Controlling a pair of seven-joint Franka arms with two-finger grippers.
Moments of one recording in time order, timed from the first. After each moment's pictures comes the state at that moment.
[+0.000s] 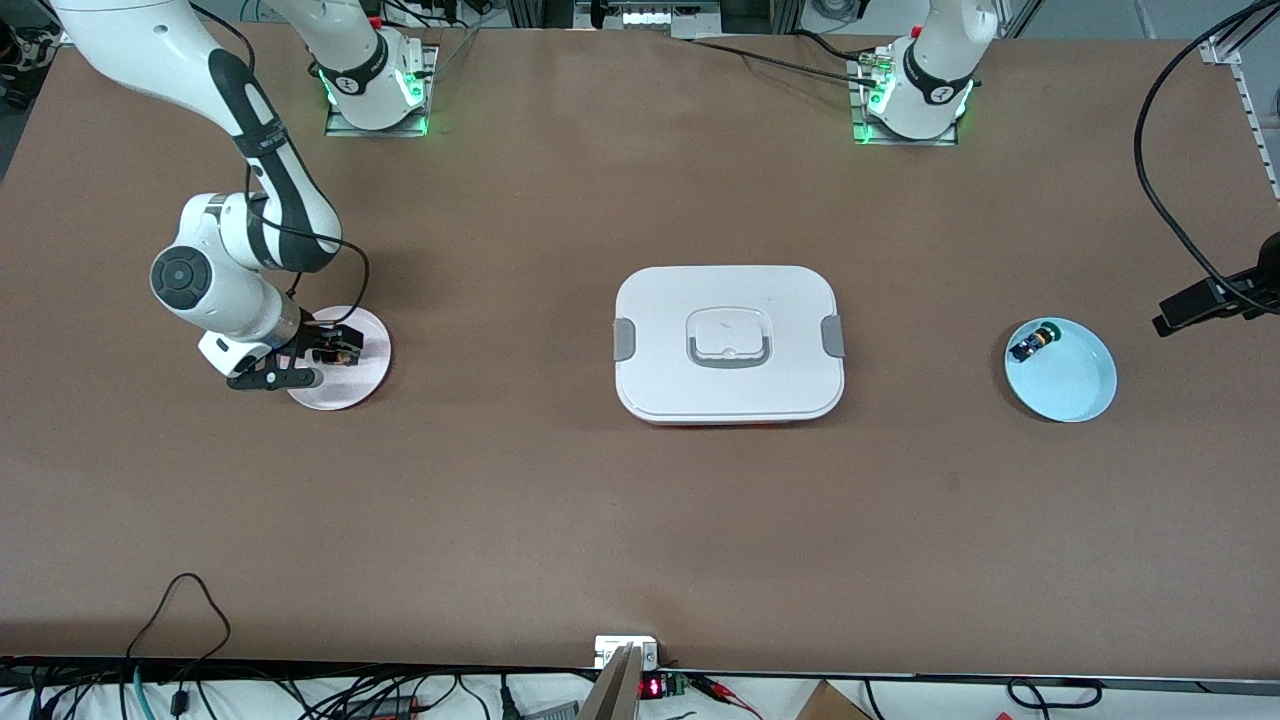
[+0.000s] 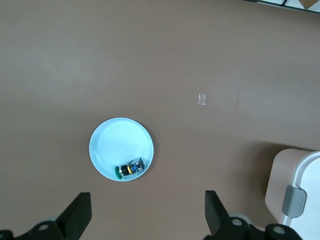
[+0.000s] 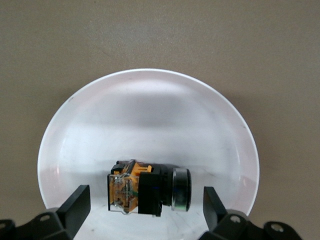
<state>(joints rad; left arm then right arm) 0.01 0.16 0.11 -1.49 0.01 1.67 -0.09 0.06 0.39 -0.04 -2.20 0.00 2.51 -0.03</state>
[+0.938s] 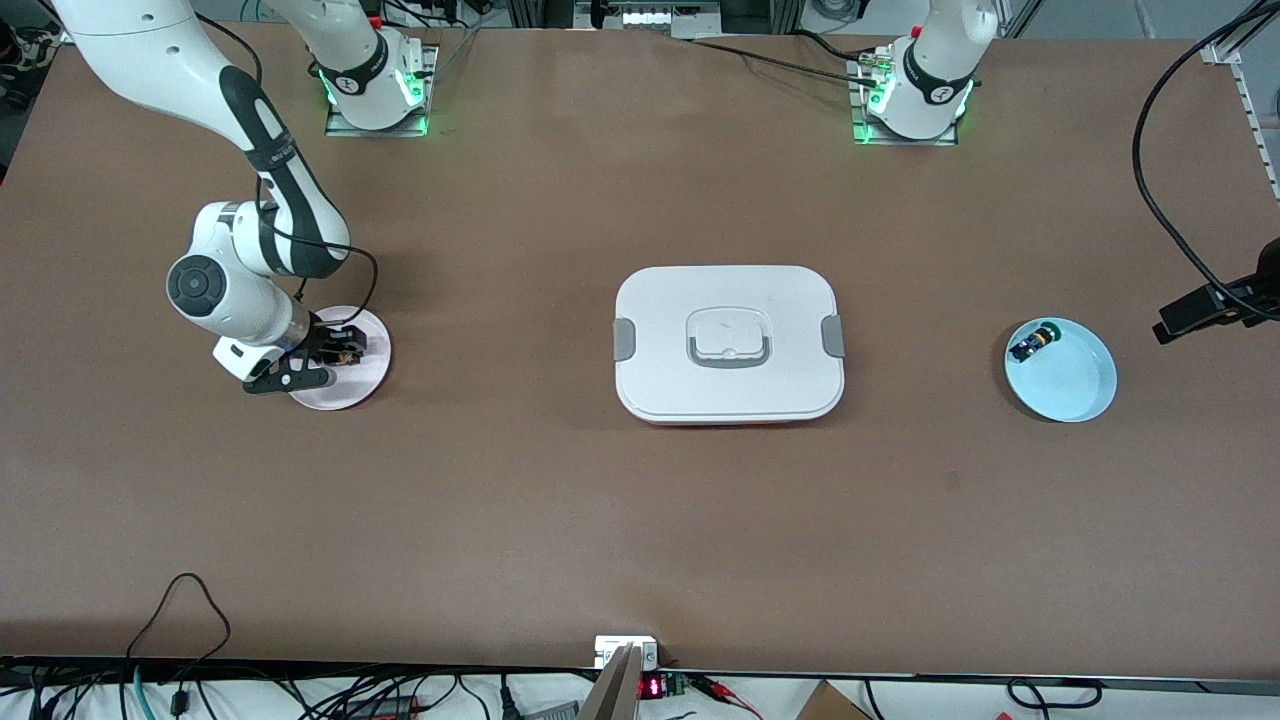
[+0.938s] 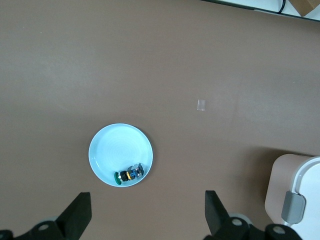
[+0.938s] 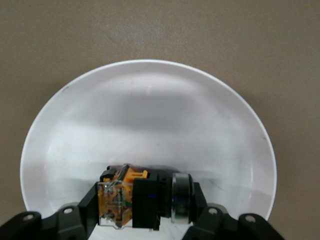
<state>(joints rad) 0.01 0.17 0.11 -1.49 0.01 1.70 -0.09 0.06 0.42 -0.04 -2.19 -0.01 2.53 -0.13</state>
